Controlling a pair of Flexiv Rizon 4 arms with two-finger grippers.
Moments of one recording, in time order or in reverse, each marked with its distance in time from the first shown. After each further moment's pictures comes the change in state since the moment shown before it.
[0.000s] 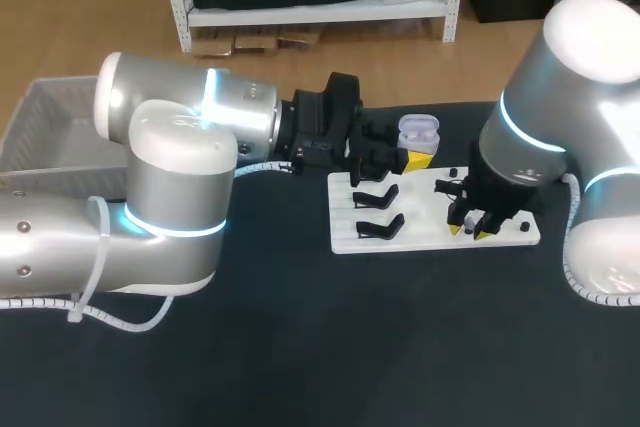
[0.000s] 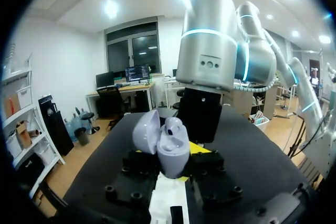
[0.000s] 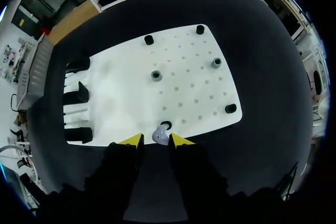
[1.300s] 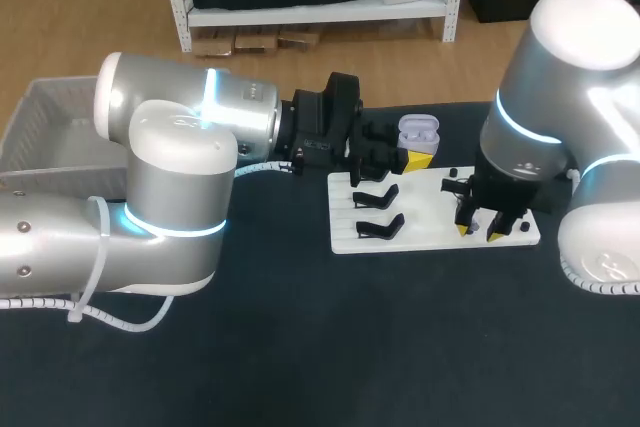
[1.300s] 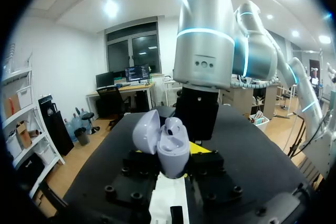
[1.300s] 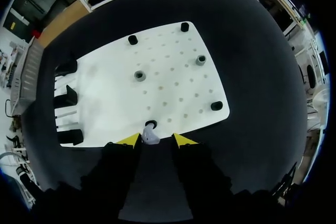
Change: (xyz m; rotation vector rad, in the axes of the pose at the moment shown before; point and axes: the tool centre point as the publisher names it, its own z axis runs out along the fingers) left arm 0.000 0.000 0.000 0.000 0.000 0.000; right arm 0.000 -0.014 -0.003 0.066 0.021 0.041
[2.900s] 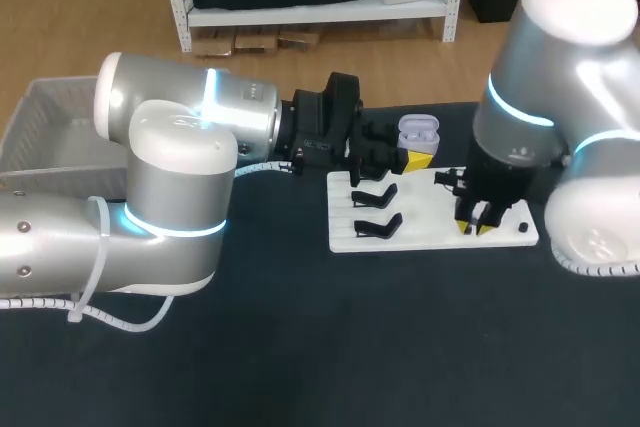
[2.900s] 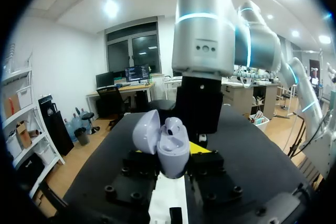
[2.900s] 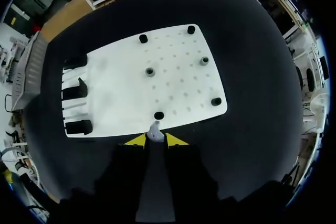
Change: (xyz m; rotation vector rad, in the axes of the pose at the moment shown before) left arm 0.000 0.000 0.000 0.000 0.000 0.000; right arm 0.006 0.012 -0.025 0.013 0.045 -0.034
